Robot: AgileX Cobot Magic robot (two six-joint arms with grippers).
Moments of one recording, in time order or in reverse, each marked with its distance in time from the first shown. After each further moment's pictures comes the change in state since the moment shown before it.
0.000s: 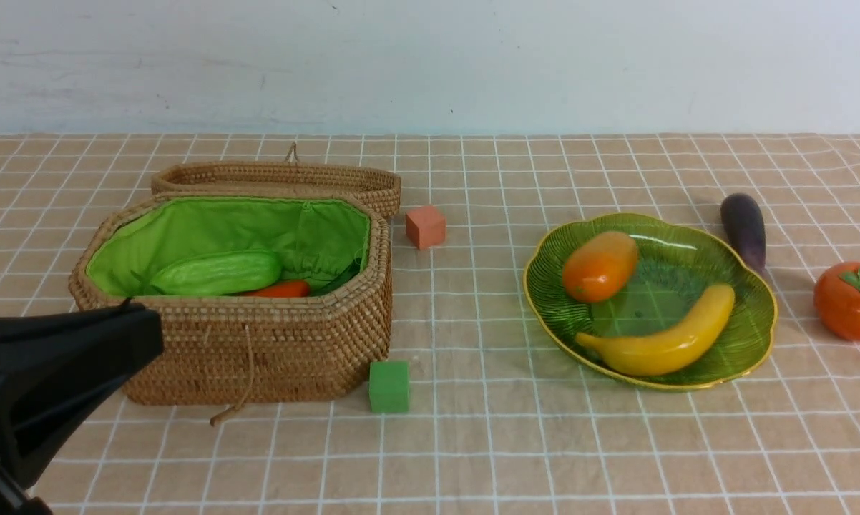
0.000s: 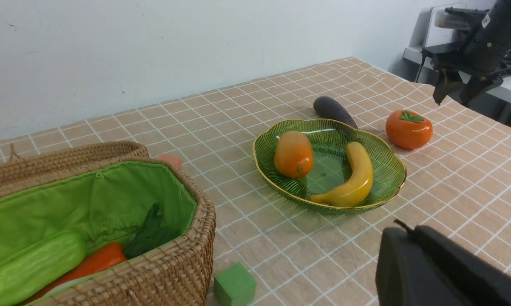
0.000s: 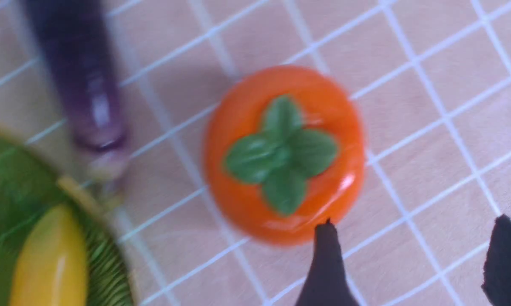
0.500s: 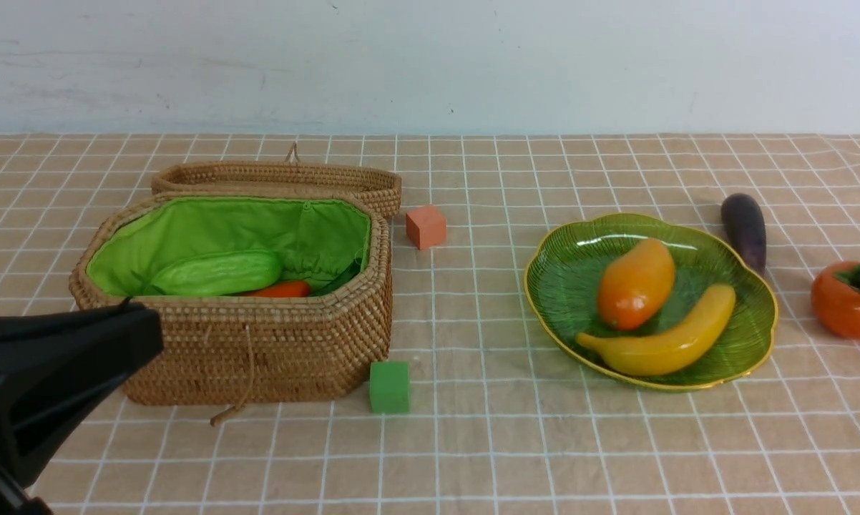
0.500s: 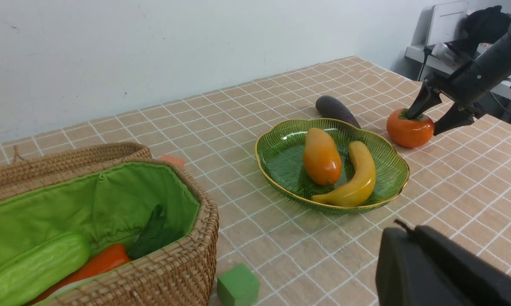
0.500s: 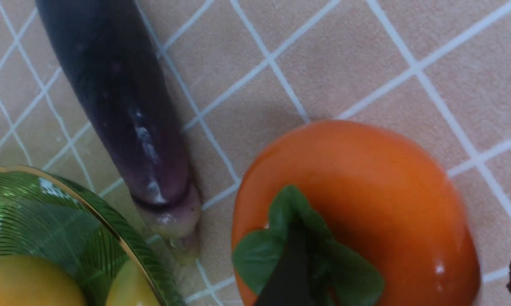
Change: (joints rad) right arm -0.188 0.217 0.000 0.671 -0.088 -0.517; left arm 0.000 0.000 0.000 0.009 -0.001 0.003
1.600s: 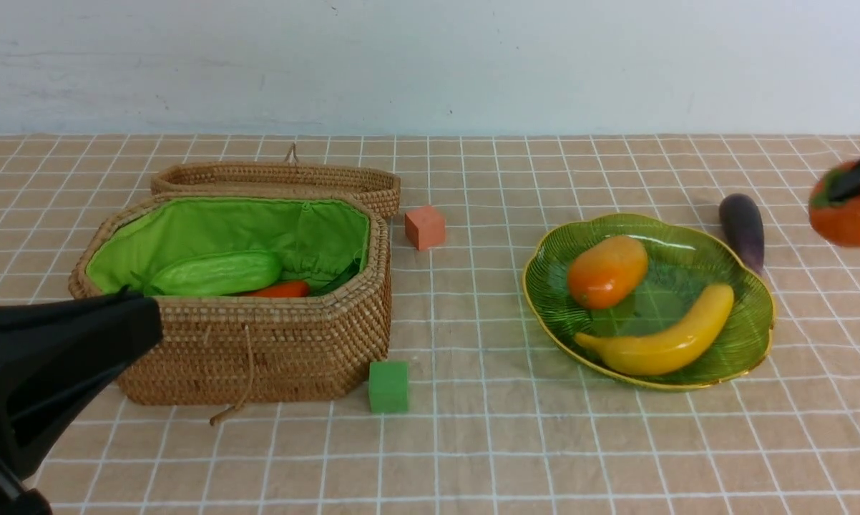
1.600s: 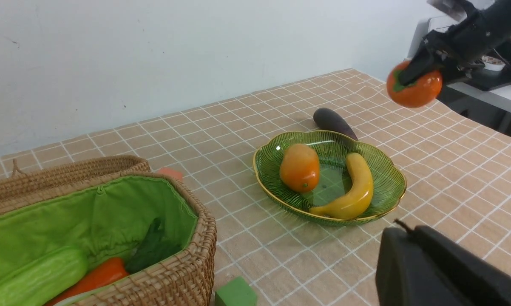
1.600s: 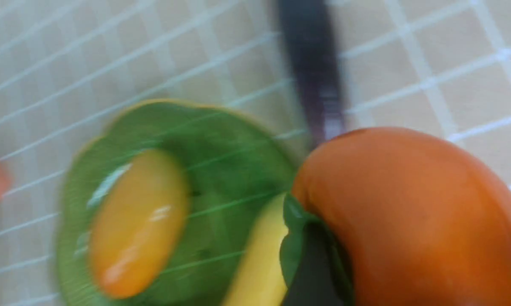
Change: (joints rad) right arm 0.226 -0.291 -0.003 -0.133 0.040 0.029; left arm 0.000 0.000 0.000 0.001 -0.026 0.000
